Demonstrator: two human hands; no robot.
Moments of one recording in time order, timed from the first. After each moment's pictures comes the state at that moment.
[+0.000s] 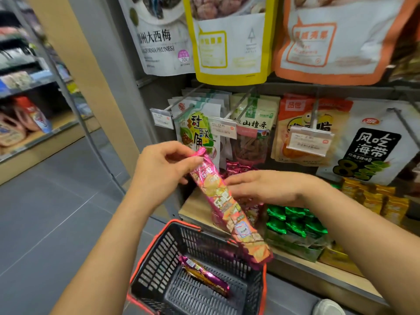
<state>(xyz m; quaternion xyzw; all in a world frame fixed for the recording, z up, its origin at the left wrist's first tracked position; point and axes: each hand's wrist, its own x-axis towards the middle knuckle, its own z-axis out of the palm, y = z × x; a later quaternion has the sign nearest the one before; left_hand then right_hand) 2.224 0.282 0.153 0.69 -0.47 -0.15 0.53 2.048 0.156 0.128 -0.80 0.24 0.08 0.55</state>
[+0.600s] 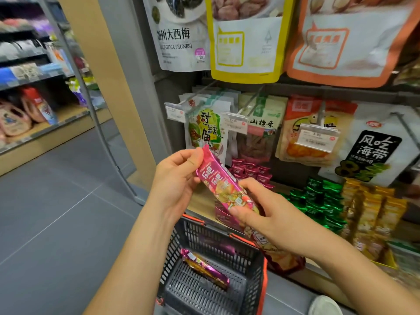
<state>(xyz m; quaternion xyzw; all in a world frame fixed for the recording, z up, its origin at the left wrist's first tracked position) 2.206 0.298 0.127 0.50 -0.27 -0.39 0.72 2.018 0.229 0.108 -0.86 0.22 -0.14 0.45</state>
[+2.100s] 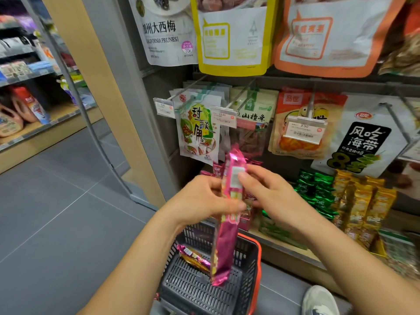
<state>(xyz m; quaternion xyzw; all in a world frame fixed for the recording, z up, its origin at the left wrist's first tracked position) 2.183 0.288 0.097 0.62 -0.48 -0.48 0.41 2.019 0.216 0.100 -0.74 0.31 -0.24 0.55</state>
